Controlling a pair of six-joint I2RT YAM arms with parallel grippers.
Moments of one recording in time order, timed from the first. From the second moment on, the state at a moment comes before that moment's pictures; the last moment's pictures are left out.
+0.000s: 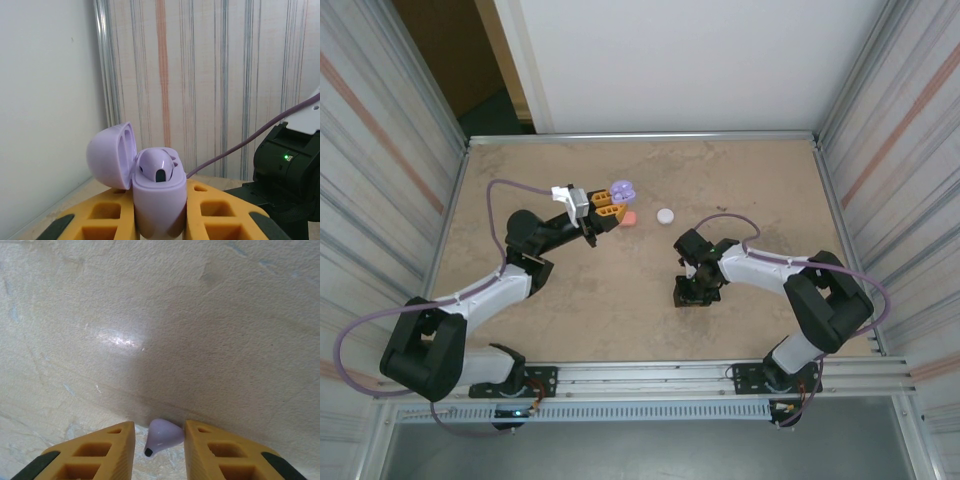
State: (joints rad) left arm -0.45 1.29 0.62 1.02 0.73 -0.14; right arm 0.70 1.57 0.82 -0.66 -0.23 0.60
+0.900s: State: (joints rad) left arm -0.45 1.29 0.62 1.02 0.73 -0.14; right arm 0.71 1.47 0.86 -0.70 -0.16 0.59
